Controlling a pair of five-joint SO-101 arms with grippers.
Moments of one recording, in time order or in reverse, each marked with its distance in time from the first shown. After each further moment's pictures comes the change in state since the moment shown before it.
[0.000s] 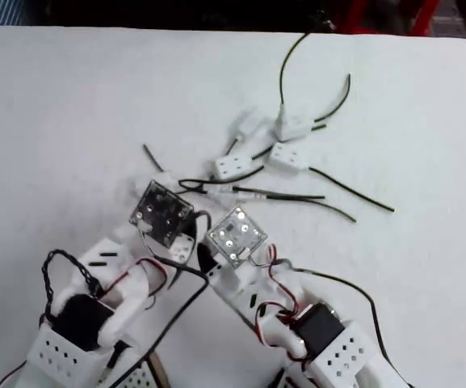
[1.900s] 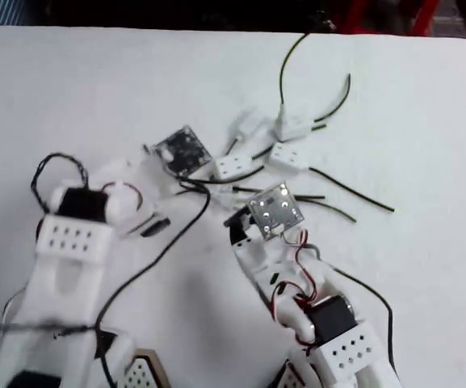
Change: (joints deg) left arm -20.0 49.8 -30.9 11.0 -39.3; right arm 14.3 0.0 0.0 -1.1 -1.3
